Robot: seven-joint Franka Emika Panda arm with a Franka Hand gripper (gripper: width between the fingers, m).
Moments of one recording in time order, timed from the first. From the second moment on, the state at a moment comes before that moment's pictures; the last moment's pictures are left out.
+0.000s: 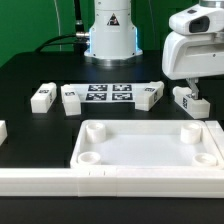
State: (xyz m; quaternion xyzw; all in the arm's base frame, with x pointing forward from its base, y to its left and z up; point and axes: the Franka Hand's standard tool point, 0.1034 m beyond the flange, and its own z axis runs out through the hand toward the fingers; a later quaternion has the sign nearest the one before) arm 0.499 0.168 0.054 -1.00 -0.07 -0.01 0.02
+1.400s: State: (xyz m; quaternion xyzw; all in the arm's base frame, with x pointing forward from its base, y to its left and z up) arm 0.476 0.143 0.035 -0.91 -0.09 0.41 -0.05
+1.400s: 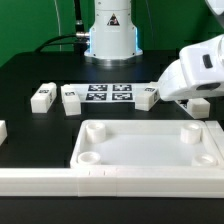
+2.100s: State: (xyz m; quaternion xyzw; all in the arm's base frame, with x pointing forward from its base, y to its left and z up) arm 0.469 0.145 0.007 -0.89 -0.09 0.45 -0.05
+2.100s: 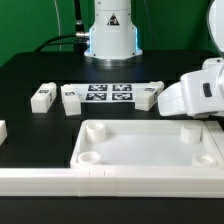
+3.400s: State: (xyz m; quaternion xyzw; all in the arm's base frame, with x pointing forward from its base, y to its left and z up) arm 0.480 0.138 0.029 -0.90 -0.08 0.43 -0.04
